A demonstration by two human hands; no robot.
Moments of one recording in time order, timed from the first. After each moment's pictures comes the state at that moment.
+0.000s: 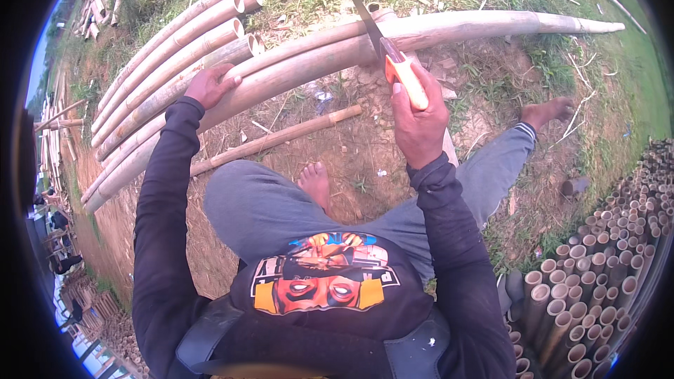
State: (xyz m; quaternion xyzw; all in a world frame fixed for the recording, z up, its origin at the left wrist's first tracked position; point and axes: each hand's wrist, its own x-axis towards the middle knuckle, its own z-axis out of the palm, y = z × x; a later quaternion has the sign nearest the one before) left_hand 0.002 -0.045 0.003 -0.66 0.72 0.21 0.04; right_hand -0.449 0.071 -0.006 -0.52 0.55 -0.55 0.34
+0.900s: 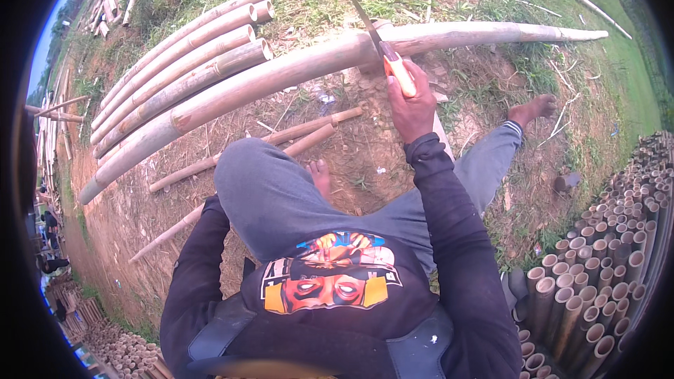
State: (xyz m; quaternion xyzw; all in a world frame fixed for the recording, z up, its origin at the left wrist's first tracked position) left_hand 0.117 0.241 -0.237 -0.65 0.74 0.16 0.06; right_hand -0.450 0.060 -0.060 -0.58 0.51 -0.59 0.26
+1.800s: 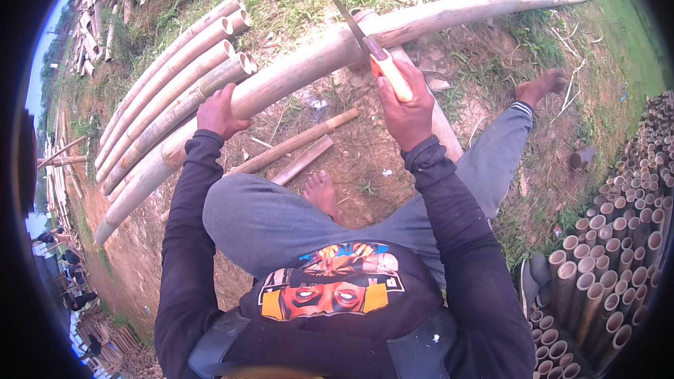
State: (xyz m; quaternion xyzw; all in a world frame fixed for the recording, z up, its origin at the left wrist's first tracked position) left_hand -0.044 -0.004 -0.011 -0.66 0.74 0.02 0.13; right_hand -0.442 0.061 -0.052 -0.50 0.52 -0.62 0.31
